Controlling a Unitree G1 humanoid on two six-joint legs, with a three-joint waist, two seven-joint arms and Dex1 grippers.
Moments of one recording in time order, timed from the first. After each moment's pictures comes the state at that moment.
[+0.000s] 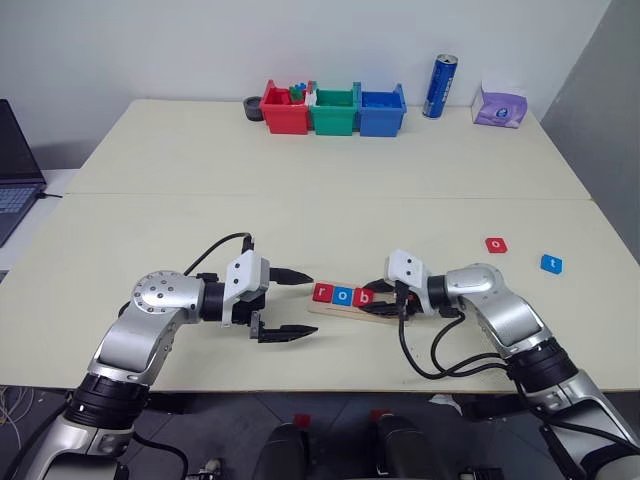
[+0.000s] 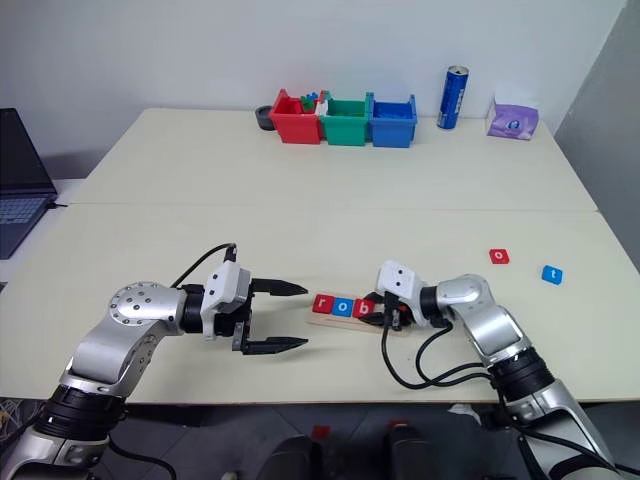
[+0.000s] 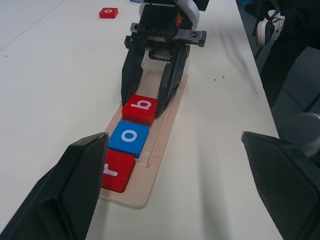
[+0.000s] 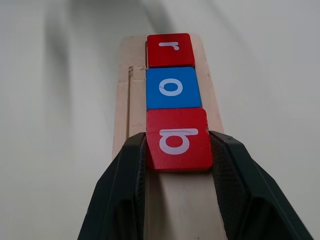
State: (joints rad) left arm -0.31 0.72 -0.10 -0.11 -0.39 0.22 -1.26; right arm -0.53 -0.49 0.35 0.08 0.09 0.36 1.07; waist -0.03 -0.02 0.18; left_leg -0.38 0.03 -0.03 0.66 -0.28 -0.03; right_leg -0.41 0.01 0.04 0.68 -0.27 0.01
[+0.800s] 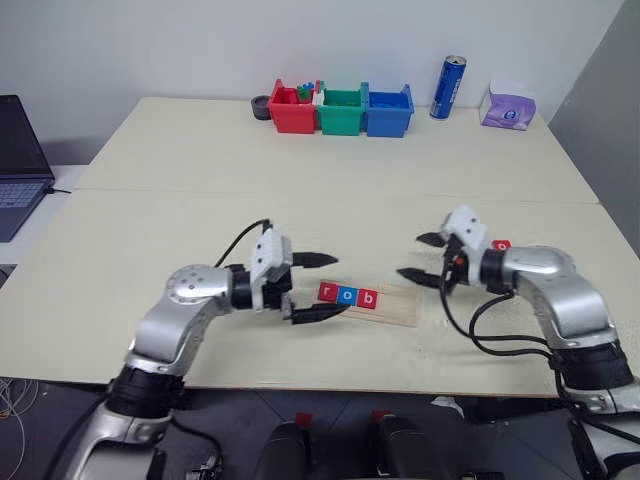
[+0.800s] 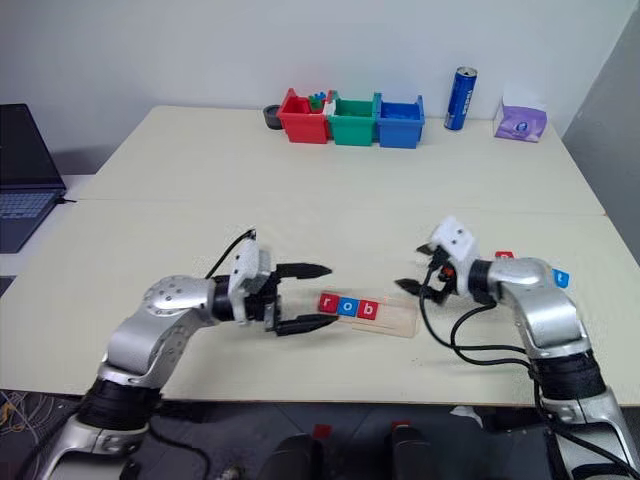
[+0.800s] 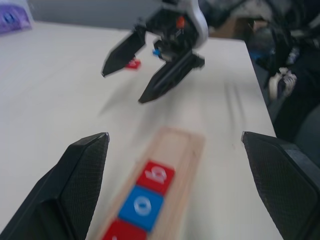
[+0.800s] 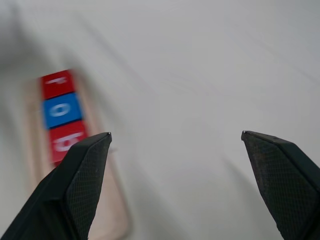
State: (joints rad) left arm -0.41 0.51 -0.12 -0.16 -0.44 0.37 -1.08; right arm -0.47 -0.56 0.00 -0.10 0.18 0.67 0.81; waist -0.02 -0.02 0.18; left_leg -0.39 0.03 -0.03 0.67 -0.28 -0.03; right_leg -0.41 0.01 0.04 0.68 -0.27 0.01
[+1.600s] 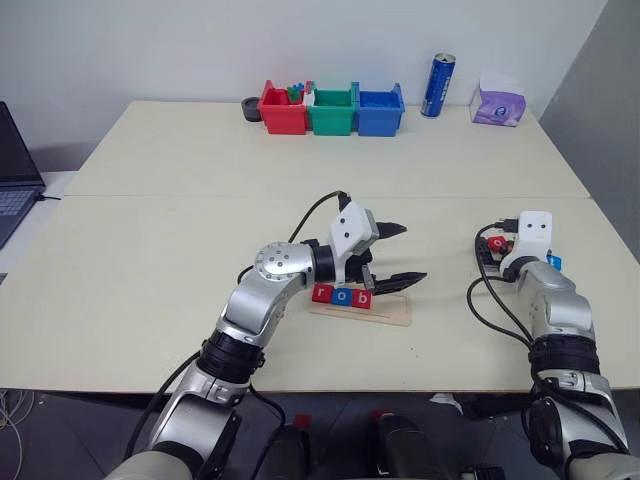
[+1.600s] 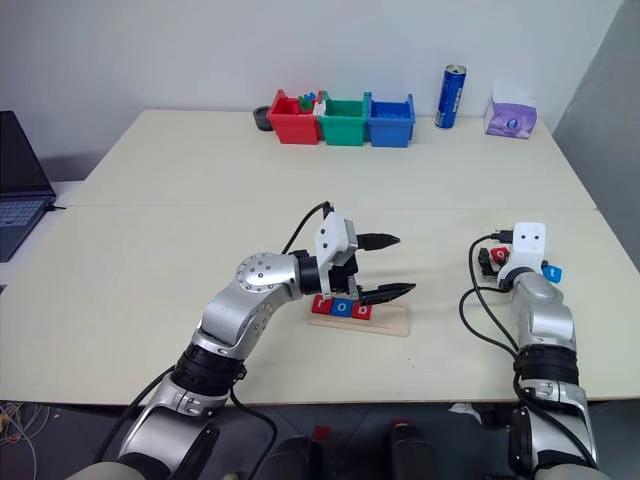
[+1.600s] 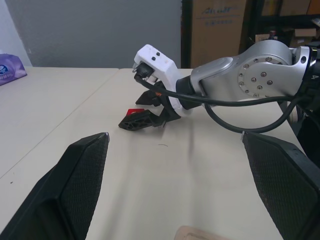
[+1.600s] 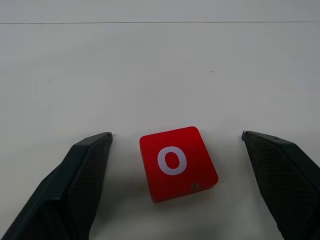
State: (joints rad) left arm -0.61 0.26 -0.28 -0.03 -0.27 0.34 -0.91; right arm -0.56 -0.38 -0.29 0.42 0.11 0.48 0.15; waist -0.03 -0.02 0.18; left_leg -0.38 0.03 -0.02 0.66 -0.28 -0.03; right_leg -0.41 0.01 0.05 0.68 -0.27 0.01
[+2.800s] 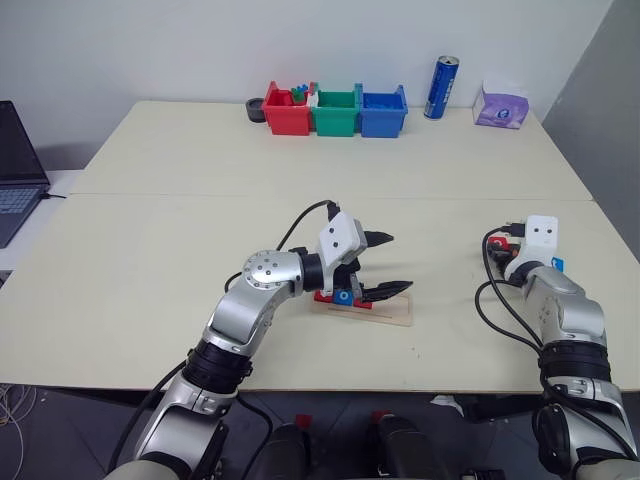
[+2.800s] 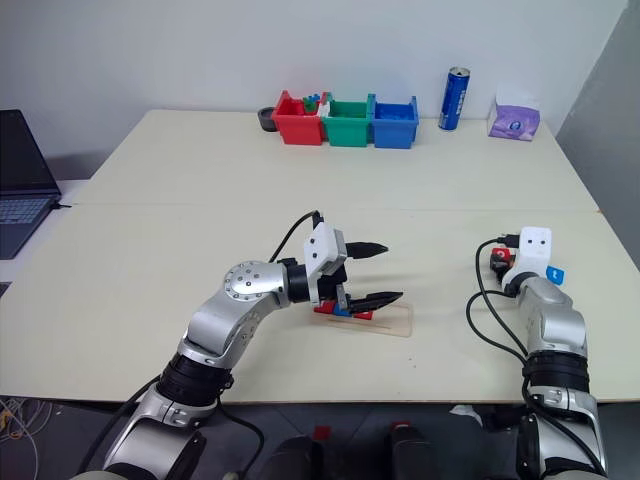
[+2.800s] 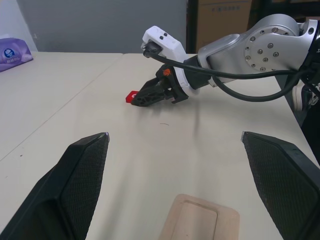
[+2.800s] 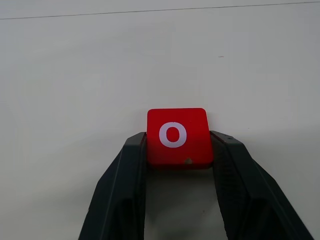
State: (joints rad) left arm -0.55 0.31 -0.28 -0.08 -0.27 0.35 -0.92; right arm -0.50 -0.42 -0.29 0.33 0.18 0.56 0.20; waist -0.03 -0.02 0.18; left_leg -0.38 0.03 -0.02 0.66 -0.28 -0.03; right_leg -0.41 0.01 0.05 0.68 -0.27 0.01
